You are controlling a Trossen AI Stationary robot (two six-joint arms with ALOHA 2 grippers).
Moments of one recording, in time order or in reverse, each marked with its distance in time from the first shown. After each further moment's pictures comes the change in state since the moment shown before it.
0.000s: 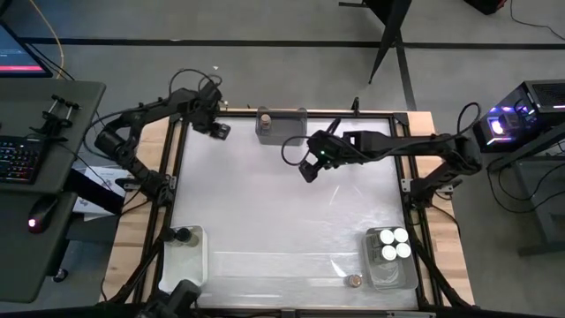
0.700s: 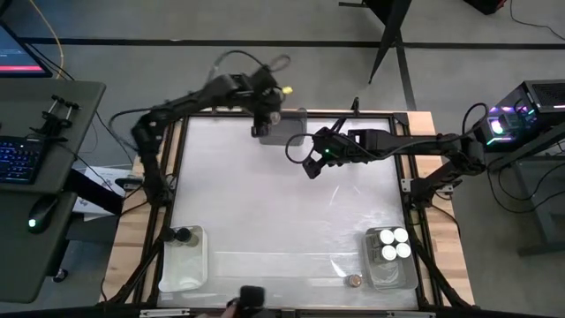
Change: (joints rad) left arm -0.447 0.251 0.764 -0.117 -0.046 0.708; right arm -0.003 -0.044 0.001 -0.044 0.065 0.031
